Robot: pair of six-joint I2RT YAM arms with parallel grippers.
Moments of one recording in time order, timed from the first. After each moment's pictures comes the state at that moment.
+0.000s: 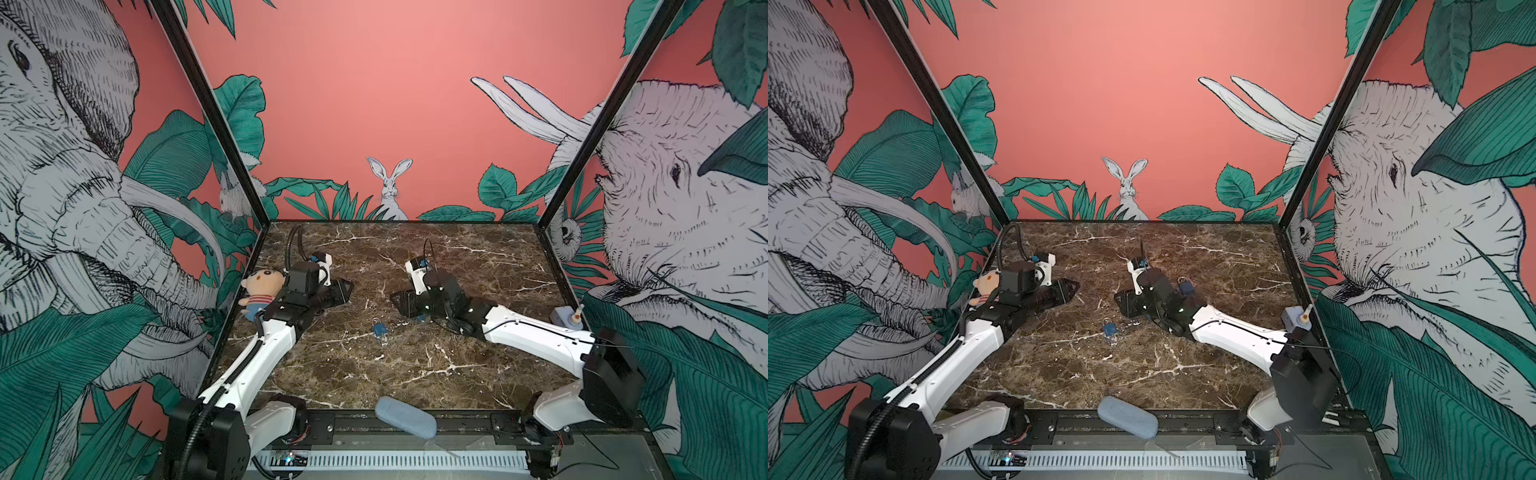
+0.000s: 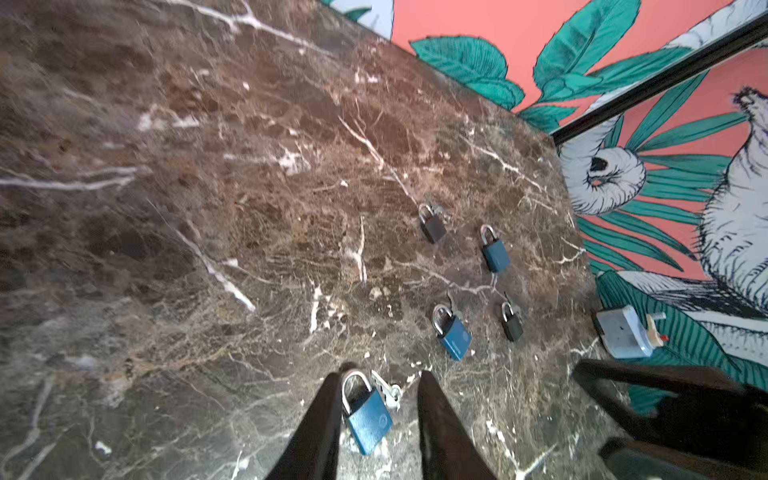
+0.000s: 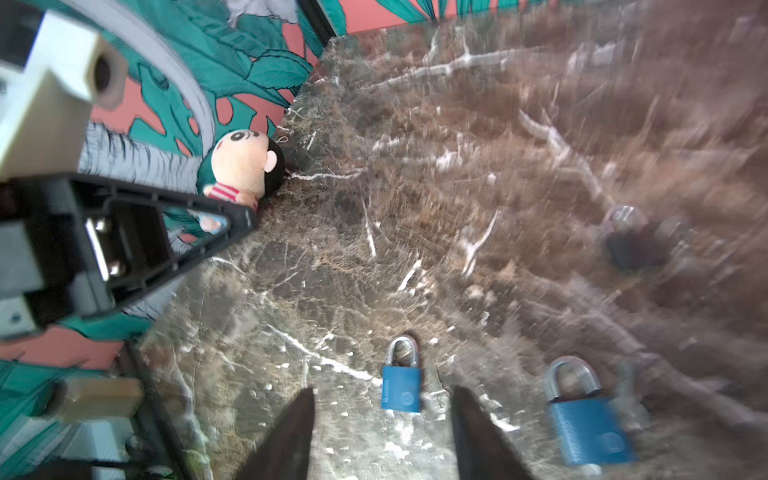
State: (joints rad) left arm -0.25 1.09 0.76 -0.25 0.30 -0.48; right arm 0.85 1.45 1.04 -0.12 -0.02 0.44
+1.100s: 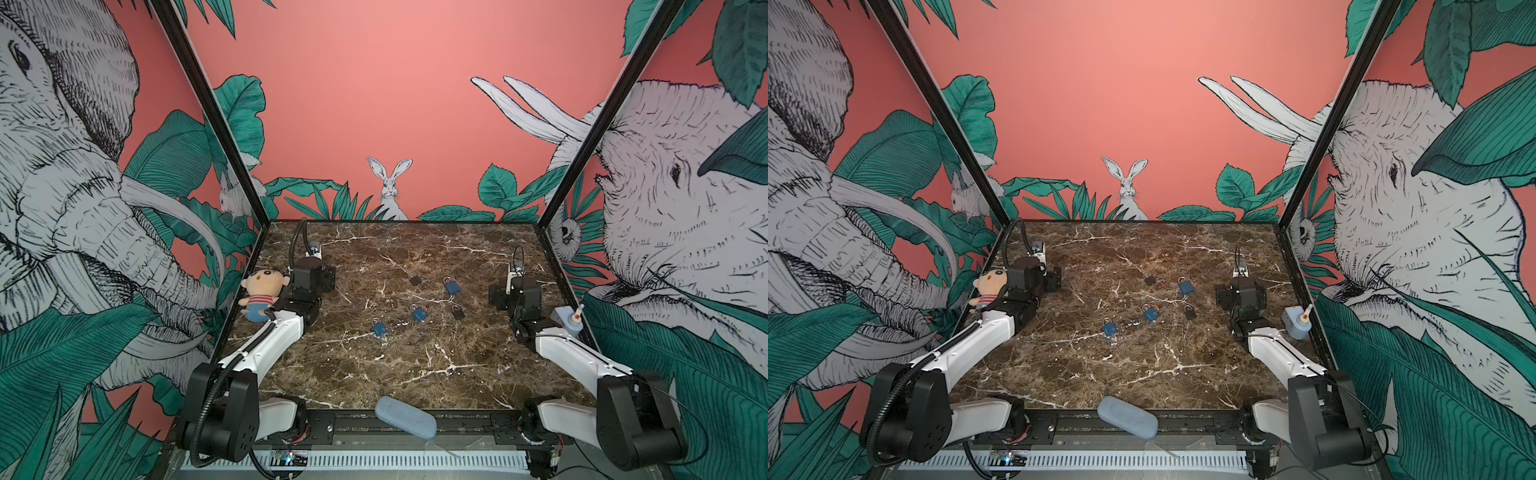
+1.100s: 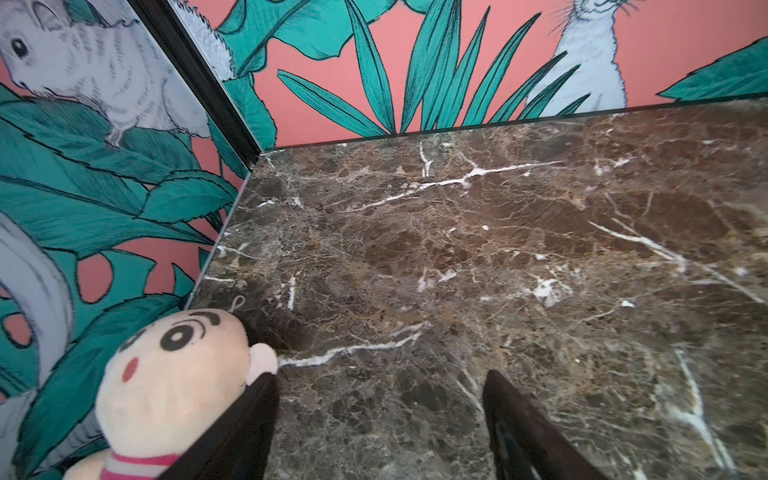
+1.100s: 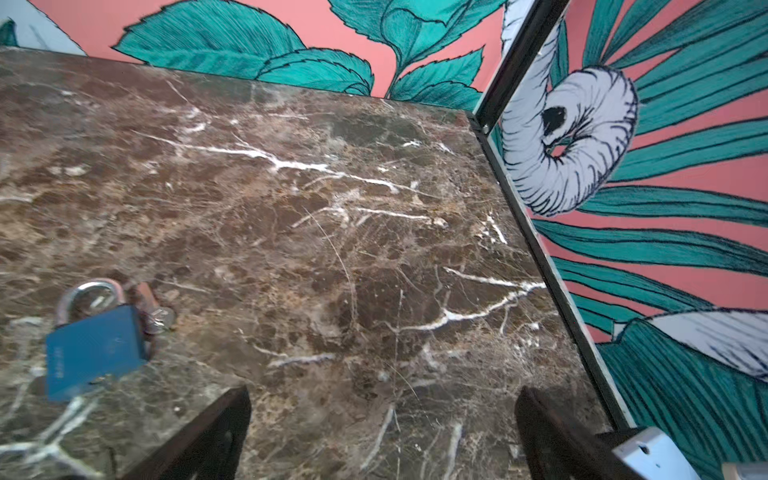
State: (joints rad) left arm -0.24 1.26 0.71 0.09 -0.36 0.07; right arm 0.18 1.23 0.48 0.23 0.39 -0.05
